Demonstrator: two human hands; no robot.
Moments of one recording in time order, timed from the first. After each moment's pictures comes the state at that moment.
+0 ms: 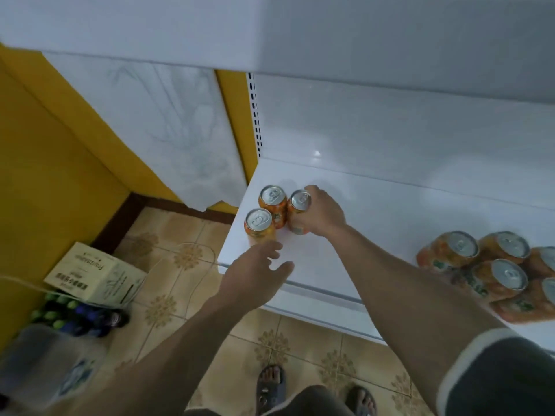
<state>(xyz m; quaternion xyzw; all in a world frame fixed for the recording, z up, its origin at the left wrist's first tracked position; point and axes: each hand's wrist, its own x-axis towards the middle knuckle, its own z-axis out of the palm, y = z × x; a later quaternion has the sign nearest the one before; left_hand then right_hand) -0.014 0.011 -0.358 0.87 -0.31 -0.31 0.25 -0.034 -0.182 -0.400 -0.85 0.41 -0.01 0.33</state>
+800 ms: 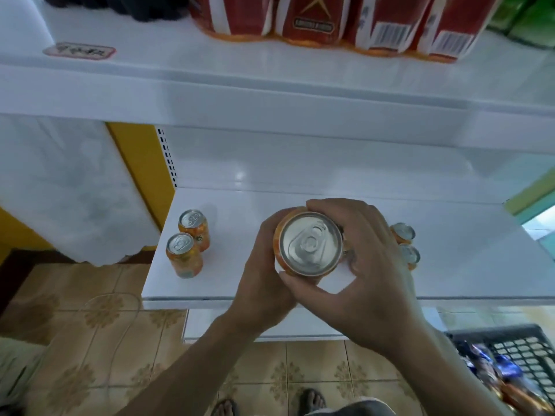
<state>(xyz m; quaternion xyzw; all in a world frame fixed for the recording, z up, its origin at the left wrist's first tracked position) -0.126 -0.027 -0.292 0.53 -0.49 -0.30 0.62 -0.257 -0.068 -0.208 -0.87 0.26 -0.38 0.17</state>
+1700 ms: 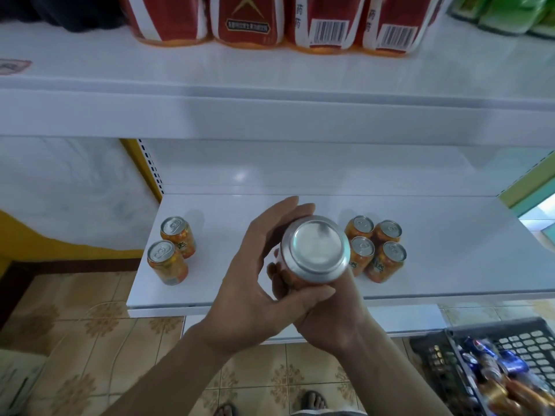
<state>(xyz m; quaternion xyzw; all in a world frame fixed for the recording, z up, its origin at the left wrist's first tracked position) -0.154 -0.026 -0.242 0.49 -0.57 -0.24 0.61 -0.270 -0.095 -0.260 -0.18 0.28 -0.27 0.90</state>
